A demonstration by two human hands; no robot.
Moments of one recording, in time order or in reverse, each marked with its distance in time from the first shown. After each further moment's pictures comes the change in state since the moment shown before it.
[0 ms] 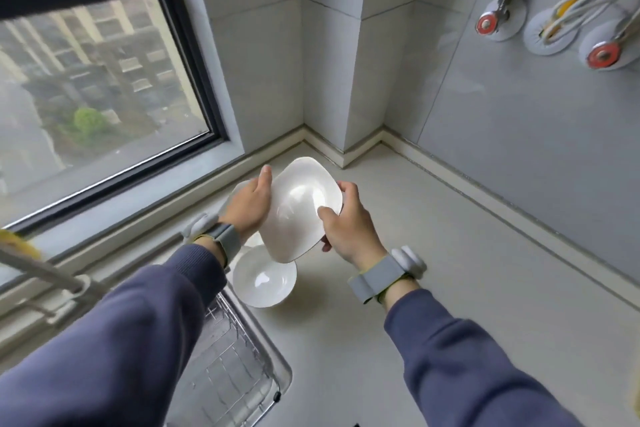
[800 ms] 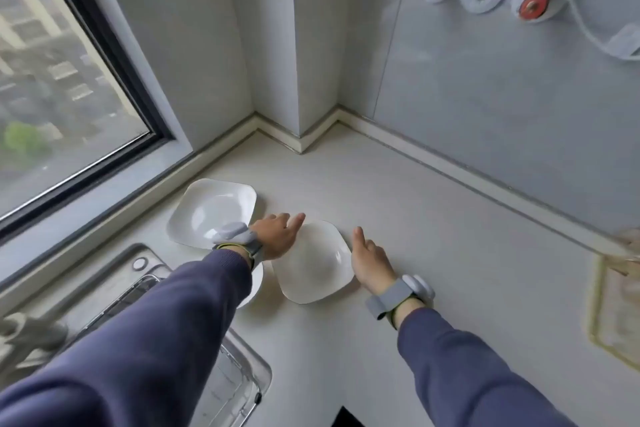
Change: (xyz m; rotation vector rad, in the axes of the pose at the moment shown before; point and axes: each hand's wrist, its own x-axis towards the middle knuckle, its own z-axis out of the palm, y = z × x) left_hand 0.006 -0.027 0.112 0.720 -0.381 0.178; right_hand -0.005 0.144 -0.036 -0.410 0.000 0.356
